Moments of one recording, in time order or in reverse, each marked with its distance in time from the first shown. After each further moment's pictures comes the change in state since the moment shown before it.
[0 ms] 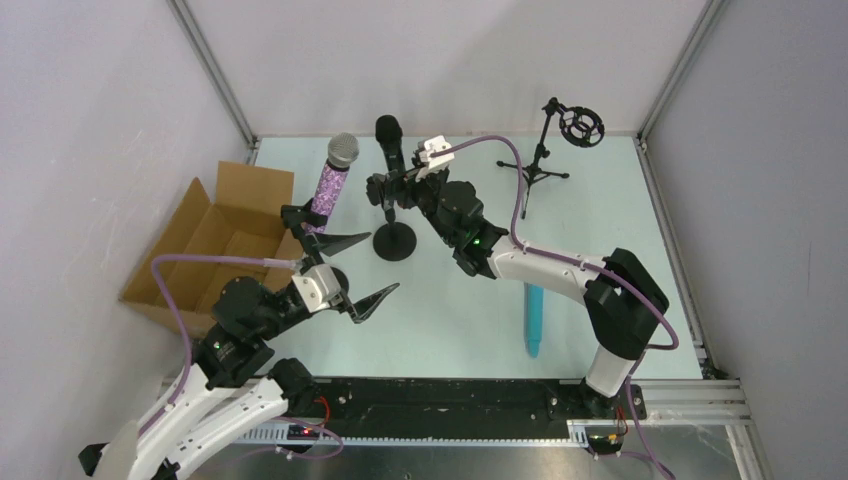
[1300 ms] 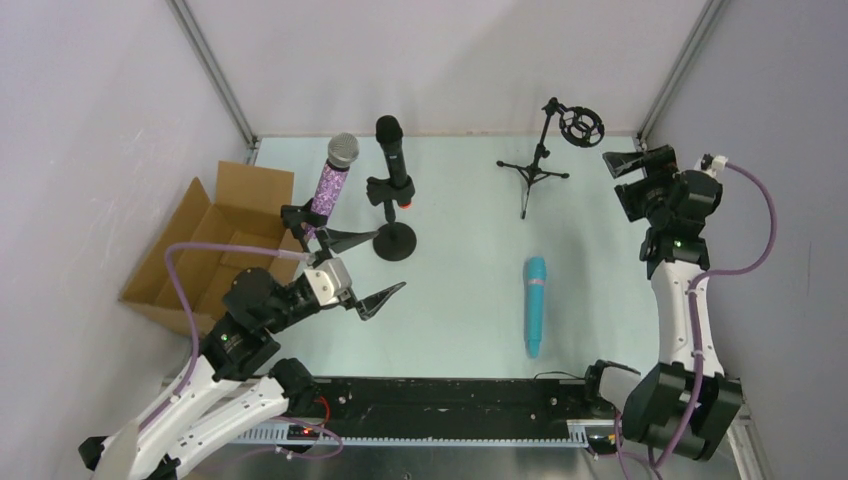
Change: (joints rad) left arm 0.000 0.064 0.015 -0.001 0.018 0.005; right arm -1.167 -0.648 -0.299 -0.711 -0.614 0.851
